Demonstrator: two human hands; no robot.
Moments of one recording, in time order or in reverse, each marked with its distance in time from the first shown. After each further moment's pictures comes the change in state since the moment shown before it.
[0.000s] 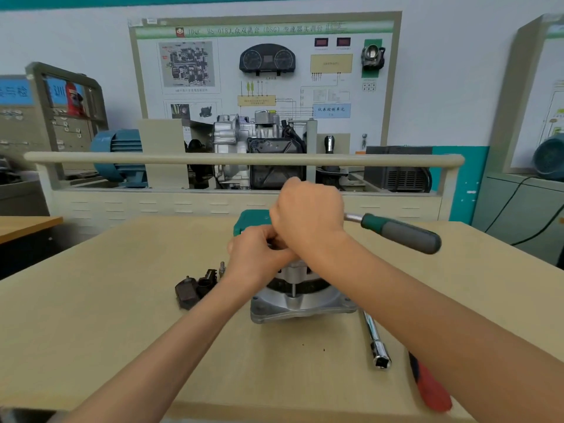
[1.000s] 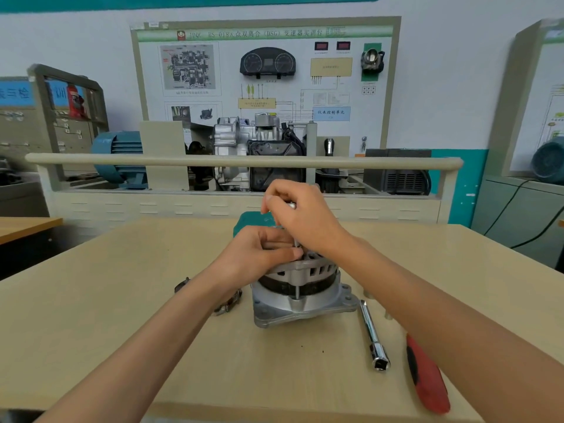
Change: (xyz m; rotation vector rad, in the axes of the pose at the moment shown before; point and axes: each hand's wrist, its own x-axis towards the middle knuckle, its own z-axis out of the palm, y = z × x) left_hand 0.001 -0.004 -0.016 -0.269 -0.309 0.015; right_hand -0.002 0.014 -0.003 0.996 -0.155 -0.092
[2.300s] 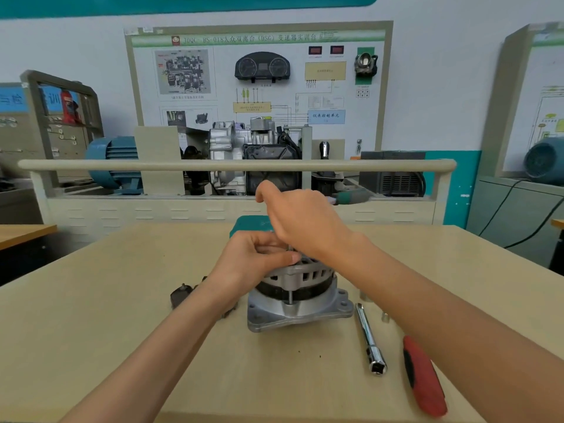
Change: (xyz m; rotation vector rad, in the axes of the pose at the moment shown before) left_hand 0.000 0.001 0.007 -0.027 0.141 -0.005; right_hand 0.004 -0.003 -0.006 -0.872 -0.140 -0.185
